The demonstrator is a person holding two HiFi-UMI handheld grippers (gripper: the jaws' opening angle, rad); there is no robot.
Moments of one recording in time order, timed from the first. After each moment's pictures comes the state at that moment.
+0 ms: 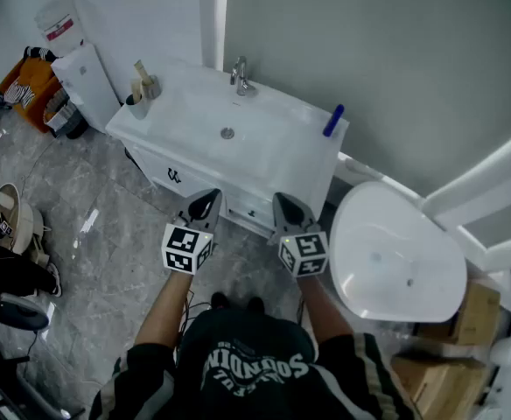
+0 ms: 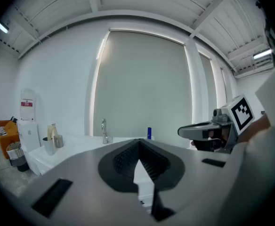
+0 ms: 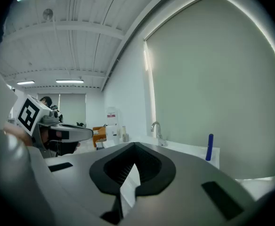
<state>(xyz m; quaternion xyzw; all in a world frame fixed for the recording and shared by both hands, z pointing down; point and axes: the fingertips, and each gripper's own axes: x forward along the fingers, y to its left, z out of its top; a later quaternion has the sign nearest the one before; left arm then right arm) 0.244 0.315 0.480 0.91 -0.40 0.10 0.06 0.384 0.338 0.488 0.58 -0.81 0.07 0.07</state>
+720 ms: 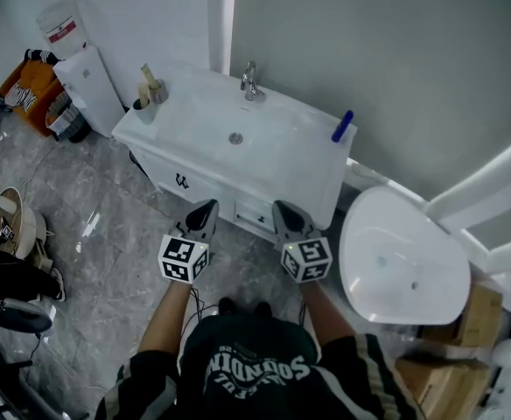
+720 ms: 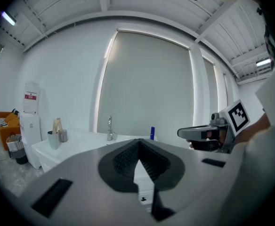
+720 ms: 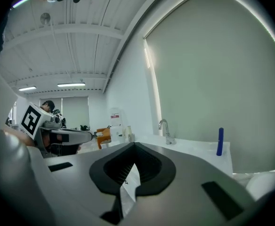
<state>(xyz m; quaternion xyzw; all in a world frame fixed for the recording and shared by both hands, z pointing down) 0.195 0.308 0.498 0.91 -0.41 0.09 0.08 0.345 0.324 0.502 0.55 -0.83 0.10 0.06</state>
